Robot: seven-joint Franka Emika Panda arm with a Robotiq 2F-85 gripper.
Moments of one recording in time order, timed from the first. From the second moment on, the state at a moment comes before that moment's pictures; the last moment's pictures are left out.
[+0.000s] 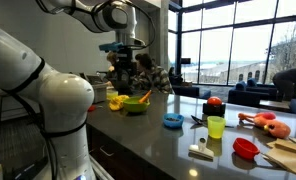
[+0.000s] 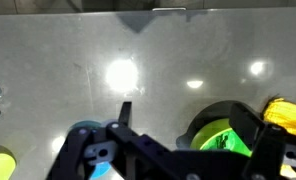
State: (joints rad) arm 0.04 -0.85 0.07 -2.65 0.15 1.82 0.10
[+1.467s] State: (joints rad) arm -0.11 -0.66 0.15 -2.29 0.21 2.15 0.59
